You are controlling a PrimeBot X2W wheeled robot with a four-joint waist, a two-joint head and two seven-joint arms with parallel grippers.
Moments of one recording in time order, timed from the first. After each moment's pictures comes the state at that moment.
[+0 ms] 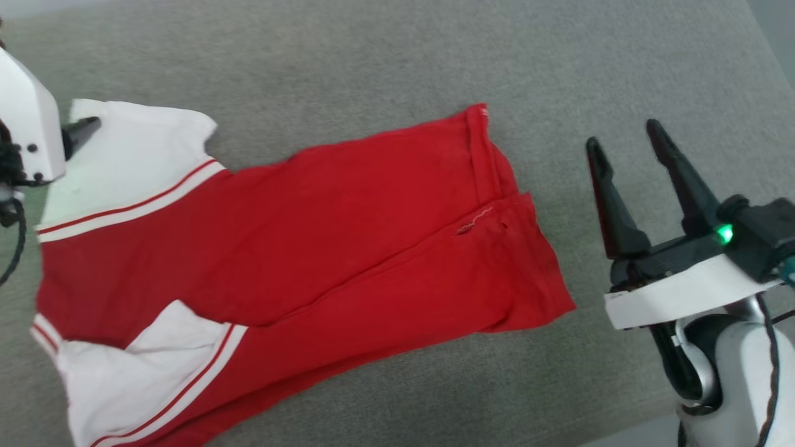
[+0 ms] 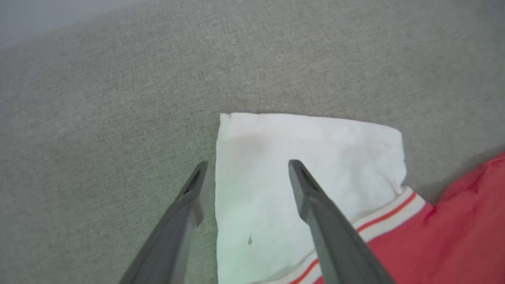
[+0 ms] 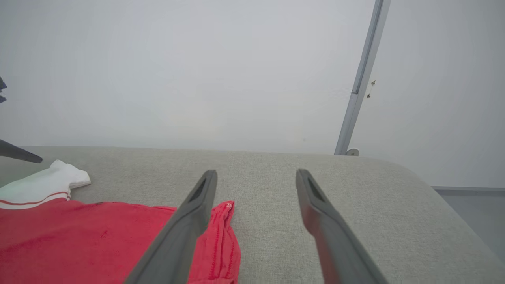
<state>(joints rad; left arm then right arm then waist) -1.15 0.89 -0.98 0.55 -1.23 0.09 0.63 -0.27 -0.15 0.11 -0.15 0.27 0.13 0.00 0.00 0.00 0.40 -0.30</state>
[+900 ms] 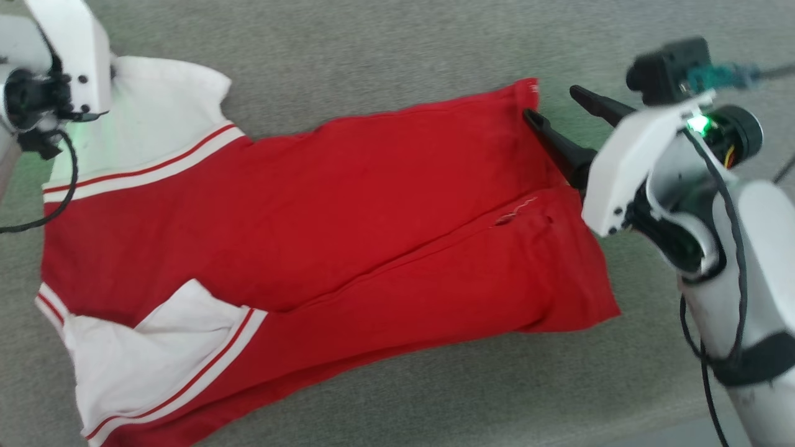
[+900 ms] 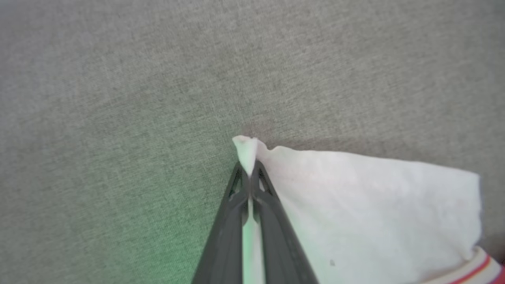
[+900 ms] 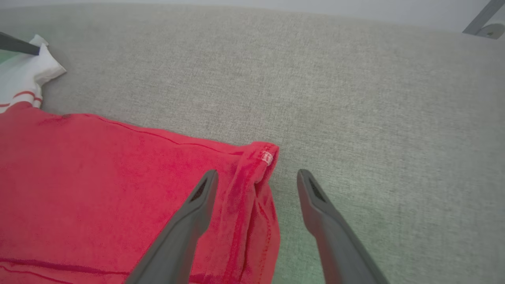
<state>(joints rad) -1.39 0.61 -1.07 0.97 -1.13 -0.05 0.69 -0.69 -0.28 0.31 0.16 0.54 0.13 0.55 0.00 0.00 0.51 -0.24</state>
